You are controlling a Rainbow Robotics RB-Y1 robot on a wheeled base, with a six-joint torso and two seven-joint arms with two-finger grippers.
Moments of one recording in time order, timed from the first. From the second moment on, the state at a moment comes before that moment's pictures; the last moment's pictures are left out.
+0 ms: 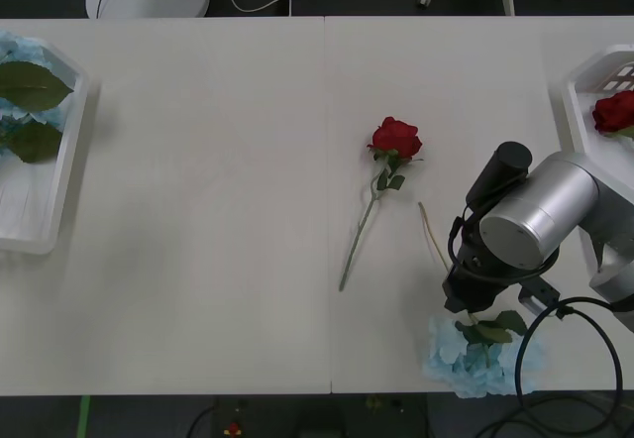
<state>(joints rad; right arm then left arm) -0.41 -0.68 0.55 -1.79 -0.69 1.59 -1.28 -0.46 1.05 0.23 -1.06 1.89 1.67 -2.74</state>
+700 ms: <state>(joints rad) -0.36 -0.63 0.55 -1.75 -0.62 1.54 -1.25 -0.46 1.05 -0.09 -1.33 1.96 1.33 -2.74</state>
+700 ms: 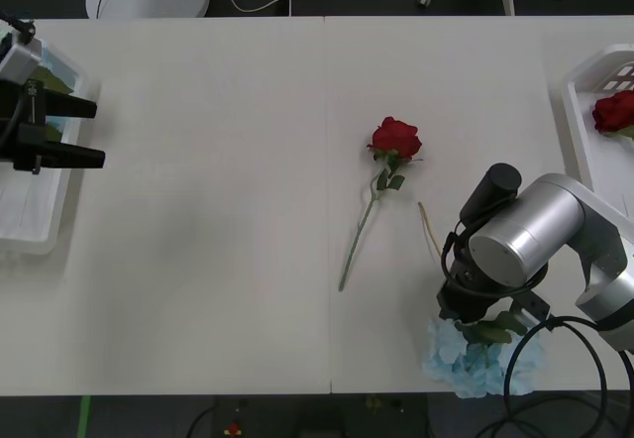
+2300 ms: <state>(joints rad) -0.32 -0.61 0.52 -1.75 -0.60 1.53 -1.19 -0.54 1.09 -0.41 -1.50 2.04 1.13 -2.74</state>
